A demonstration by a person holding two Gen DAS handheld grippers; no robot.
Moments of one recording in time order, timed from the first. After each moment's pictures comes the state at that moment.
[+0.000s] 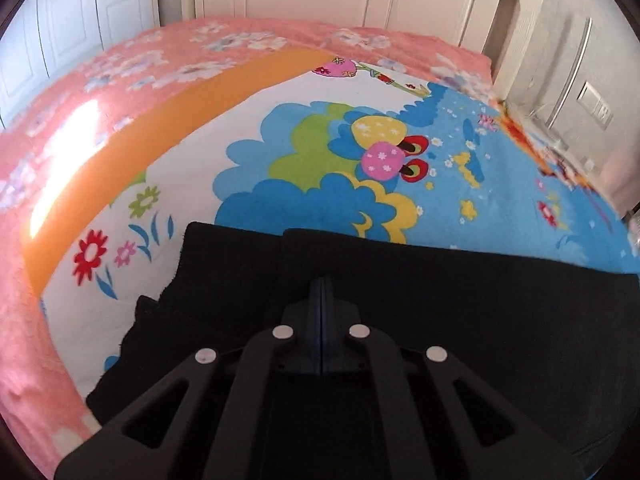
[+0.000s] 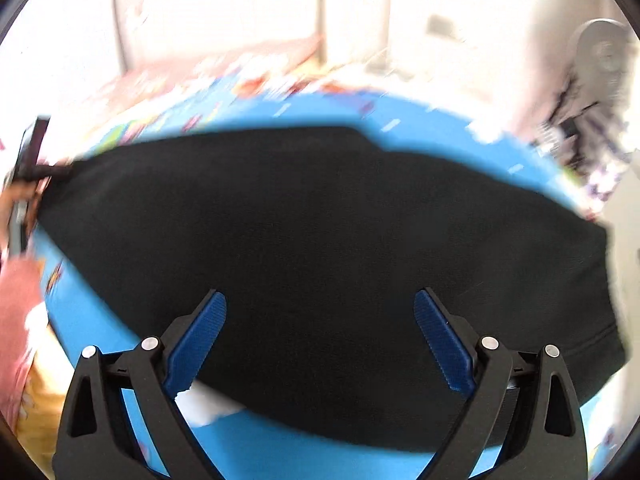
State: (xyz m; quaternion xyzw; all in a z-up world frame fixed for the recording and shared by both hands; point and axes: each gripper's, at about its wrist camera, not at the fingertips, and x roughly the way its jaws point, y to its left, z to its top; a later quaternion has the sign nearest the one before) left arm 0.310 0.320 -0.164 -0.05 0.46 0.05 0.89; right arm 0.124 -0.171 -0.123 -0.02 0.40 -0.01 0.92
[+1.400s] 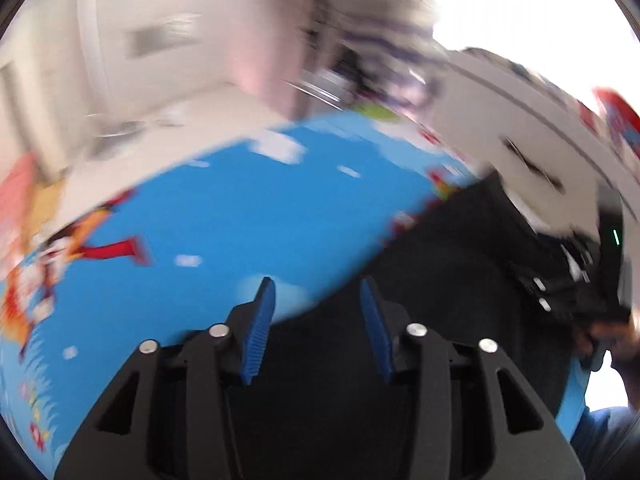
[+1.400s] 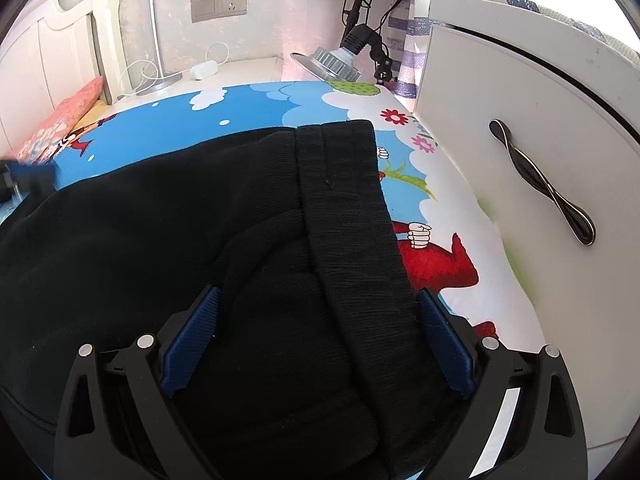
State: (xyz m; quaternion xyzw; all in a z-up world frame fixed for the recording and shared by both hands) left arm 0.283 -0.218 -0.108 0.20 0.39 -0.49 0.75; right arm 0.103 -0.403 -0.161 0.08 0.41 -0.25 0.87
